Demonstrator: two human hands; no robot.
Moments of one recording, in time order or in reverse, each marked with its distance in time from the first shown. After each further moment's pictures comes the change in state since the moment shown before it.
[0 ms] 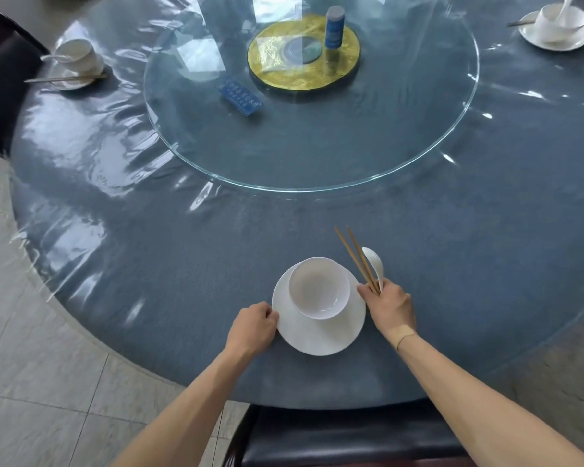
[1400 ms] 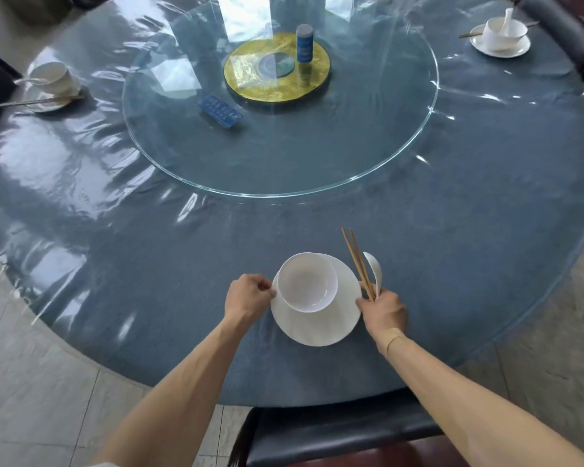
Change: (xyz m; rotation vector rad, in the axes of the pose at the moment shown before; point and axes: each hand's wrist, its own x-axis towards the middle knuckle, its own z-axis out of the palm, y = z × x) left_hand 0.033 0.031 -0.024 -0.094 0.078 0.127; right_hand -0.026 0.006 0.006 0.123 0.143 0.190
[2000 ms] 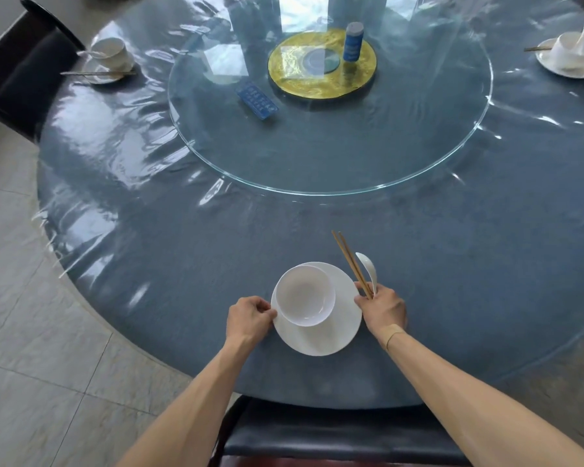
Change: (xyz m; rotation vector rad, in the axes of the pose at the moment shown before) left_hand -0.042 -0.031 0.029 -0.171 0.123 -0.205; right_hand 0.036 -0.010 0.001 -0.180 -0.165 -0.186
